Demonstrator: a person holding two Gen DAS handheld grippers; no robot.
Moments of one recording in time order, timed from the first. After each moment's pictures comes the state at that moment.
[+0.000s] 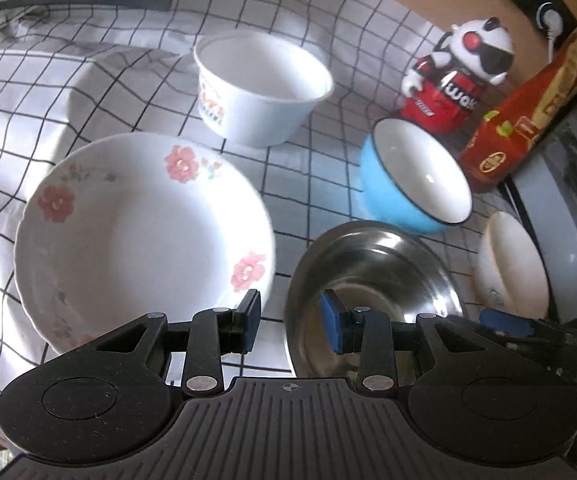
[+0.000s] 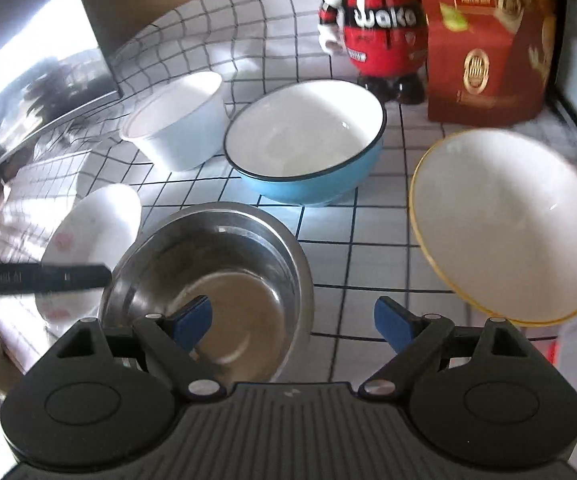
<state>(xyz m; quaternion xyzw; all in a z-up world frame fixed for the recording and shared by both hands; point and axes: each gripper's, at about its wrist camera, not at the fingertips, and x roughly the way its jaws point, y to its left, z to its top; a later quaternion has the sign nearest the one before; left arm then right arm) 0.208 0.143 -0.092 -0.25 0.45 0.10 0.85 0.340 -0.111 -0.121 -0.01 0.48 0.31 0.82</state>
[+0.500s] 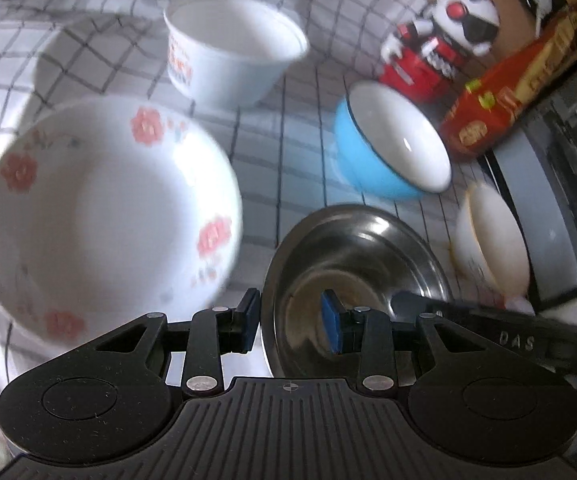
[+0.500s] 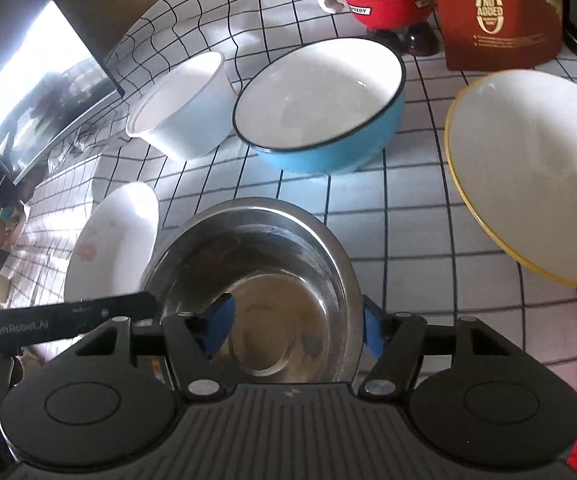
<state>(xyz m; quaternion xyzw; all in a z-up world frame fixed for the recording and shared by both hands) 0.209 0.132 -0.102 -0.27 0.49 0.05 0.83 0.343 -0.106 -0.132 0.05 0.53 0.33 0.78</state>
